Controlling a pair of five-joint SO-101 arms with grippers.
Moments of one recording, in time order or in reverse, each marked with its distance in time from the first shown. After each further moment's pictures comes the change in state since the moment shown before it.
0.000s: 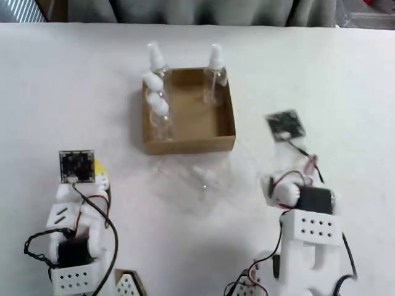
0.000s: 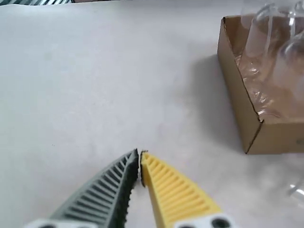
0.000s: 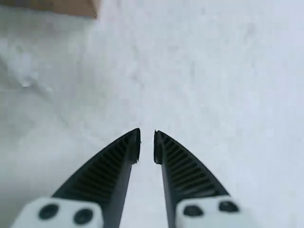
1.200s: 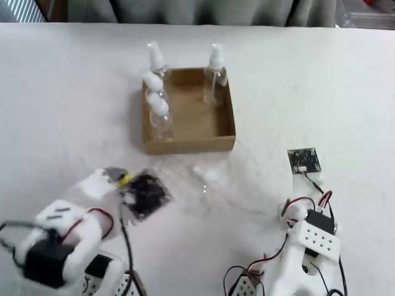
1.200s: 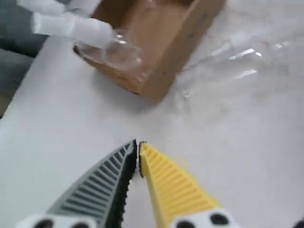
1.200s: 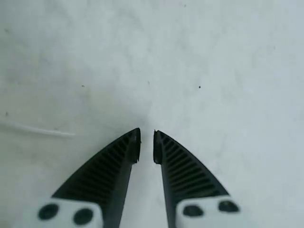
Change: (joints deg) left arm 28.0 26.6 -48.4 40.9 -39.7; right arm 14.9 -0.4 22.4 -19.2 8.9
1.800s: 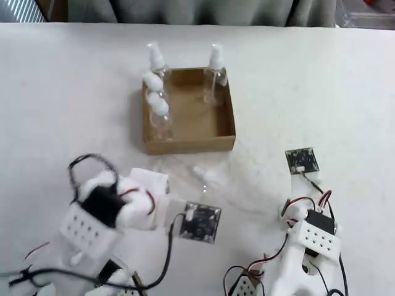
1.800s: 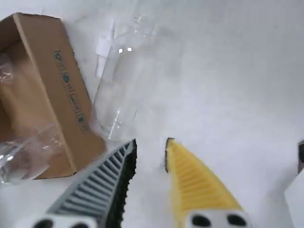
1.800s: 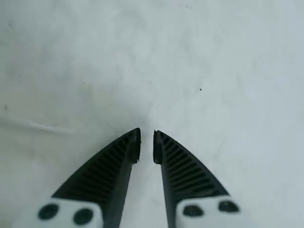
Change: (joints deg) left arm 15.3 28.5 -3.0 -5.6 -23.3; right arm 0.0 0.0 0.0 -0.2 3.8
